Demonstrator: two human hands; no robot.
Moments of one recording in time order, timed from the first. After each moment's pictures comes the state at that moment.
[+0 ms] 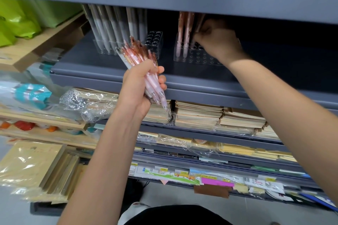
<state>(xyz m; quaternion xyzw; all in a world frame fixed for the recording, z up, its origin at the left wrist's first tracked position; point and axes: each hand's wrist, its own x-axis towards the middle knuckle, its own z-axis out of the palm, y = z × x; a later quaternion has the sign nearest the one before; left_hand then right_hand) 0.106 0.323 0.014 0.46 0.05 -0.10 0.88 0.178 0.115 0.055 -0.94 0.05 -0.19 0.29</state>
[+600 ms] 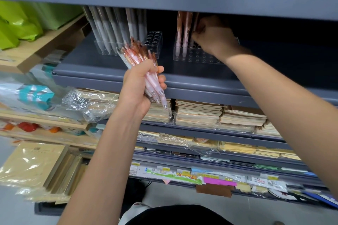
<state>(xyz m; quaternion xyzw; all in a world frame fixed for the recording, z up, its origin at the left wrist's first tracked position) 0.106 0.322 0.014 0.46 0.06 -0.10 0.88 0.184 0.119 0.059 -0.95 0.03 -0.19 0.23</state>
